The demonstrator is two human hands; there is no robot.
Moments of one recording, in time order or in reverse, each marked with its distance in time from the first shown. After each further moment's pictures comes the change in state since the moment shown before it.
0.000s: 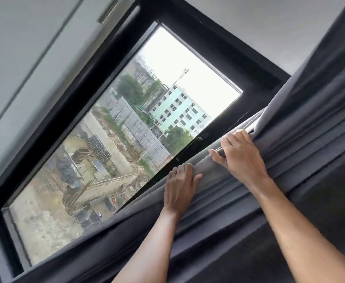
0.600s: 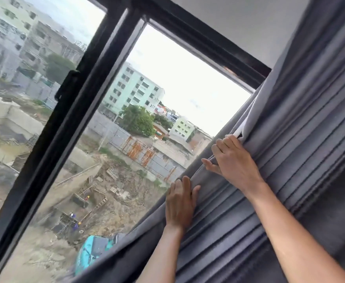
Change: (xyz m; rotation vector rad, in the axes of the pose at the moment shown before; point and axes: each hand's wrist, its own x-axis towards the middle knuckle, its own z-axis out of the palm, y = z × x) left_hand -0.253 0.237 0.167 -0.196 -0.267 0.060; right_hand -0.374 0.117 -0.046 -0.141 -0.210 0.120
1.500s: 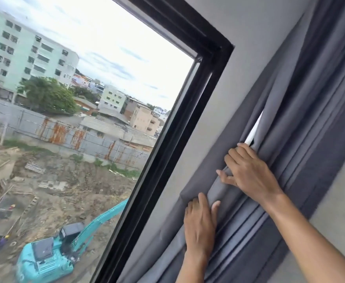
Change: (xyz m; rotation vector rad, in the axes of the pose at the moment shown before) left_hand -0.264 0.299 0.279 -0.242 -0.418 0.057; right_hand -0.464 0.189 -0.008 -0.272 -0.320 0.160
